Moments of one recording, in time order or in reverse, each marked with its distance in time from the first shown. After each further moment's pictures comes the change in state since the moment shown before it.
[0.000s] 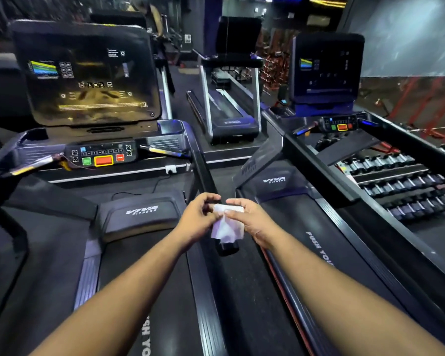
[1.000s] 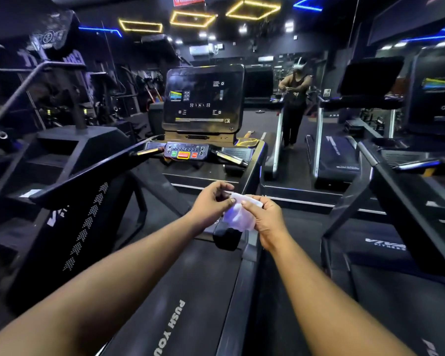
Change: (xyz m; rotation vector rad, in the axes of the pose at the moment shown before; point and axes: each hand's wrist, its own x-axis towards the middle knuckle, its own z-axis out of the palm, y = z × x) left_hand -0.011 -0.012 0.114 0.296 0.587 0.070; right_hand 0.029 0.057 -0.084 0.292 -0.304 -0.198
